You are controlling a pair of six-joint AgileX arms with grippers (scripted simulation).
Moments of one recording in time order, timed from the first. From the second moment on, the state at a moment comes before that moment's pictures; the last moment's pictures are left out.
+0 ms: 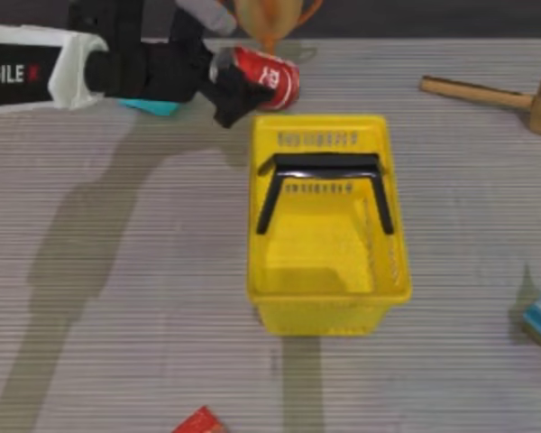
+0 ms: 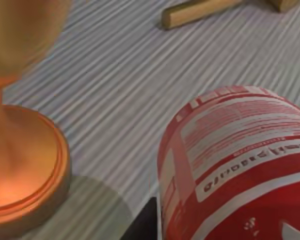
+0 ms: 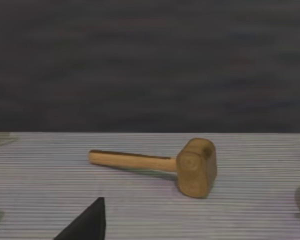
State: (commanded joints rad) left arm -0.27 2.22 1.54 -0.01 0.76 0.29; right arm 0.00 0.00 0.00 0.00 0.00 0.00
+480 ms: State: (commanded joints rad) left arm -0.31 2.14 1.40 0.62 1.21 0.07; right arm 0.00 0.00 0.00 0.00 0.00 0.00
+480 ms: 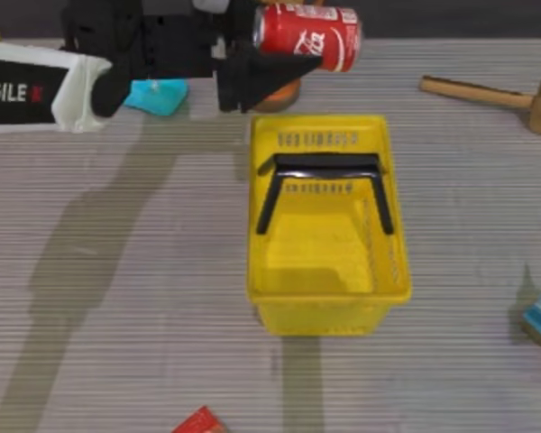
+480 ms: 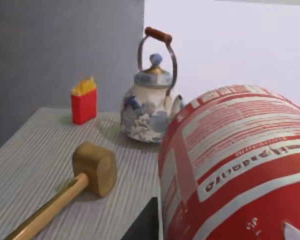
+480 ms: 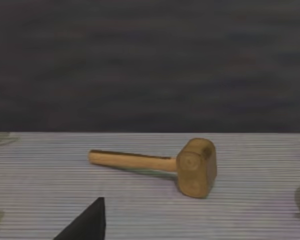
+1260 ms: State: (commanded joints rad) left arm -0.30 2.21 1.37 0.80 1.28 0.05; right arm 0.00 0.00 0.00 0.00 0.00 0.00
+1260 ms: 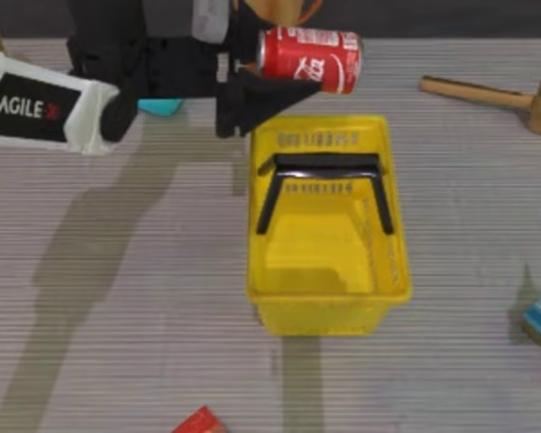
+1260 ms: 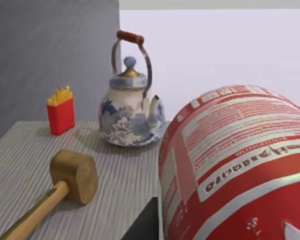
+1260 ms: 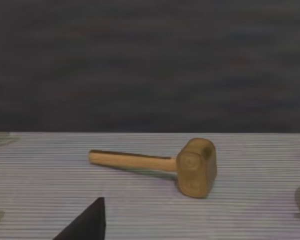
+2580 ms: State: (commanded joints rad) left arm -0.29 2.36 1.31 1.01 1.28 0.04; right arm 0.00 0.00 0.00 0.00 0.00 0.00
